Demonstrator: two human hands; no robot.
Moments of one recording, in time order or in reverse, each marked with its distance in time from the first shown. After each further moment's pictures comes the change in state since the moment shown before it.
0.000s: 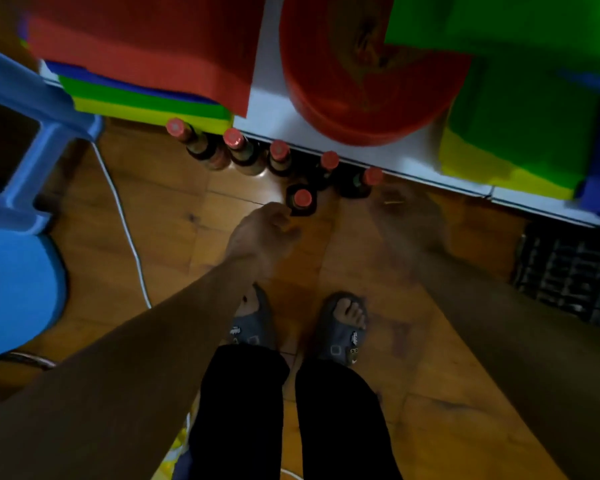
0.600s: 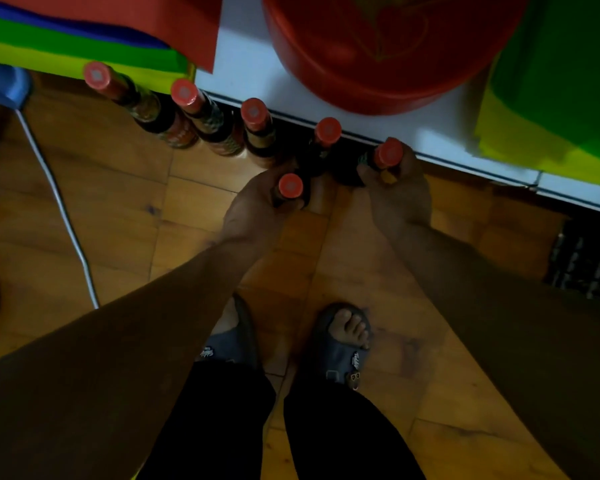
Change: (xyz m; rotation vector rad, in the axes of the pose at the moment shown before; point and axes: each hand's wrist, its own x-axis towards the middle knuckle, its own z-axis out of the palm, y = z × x) left_hand 0.082 -0.028 0.052 -0.140 0.068 0.142; right_hand 0.081 0.049 0.083 0.247 0.039 0.040
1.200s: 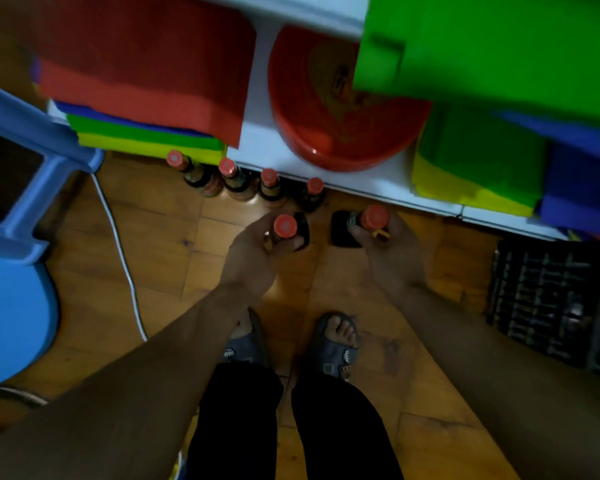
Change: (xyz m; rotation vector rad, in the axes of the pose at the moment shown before) left_hand -0.107 0.068 -0.063 -0.205 -0.042 0.086; right_hand -0.112 -0.060 -0.080 0.101 -0.021 -0.090
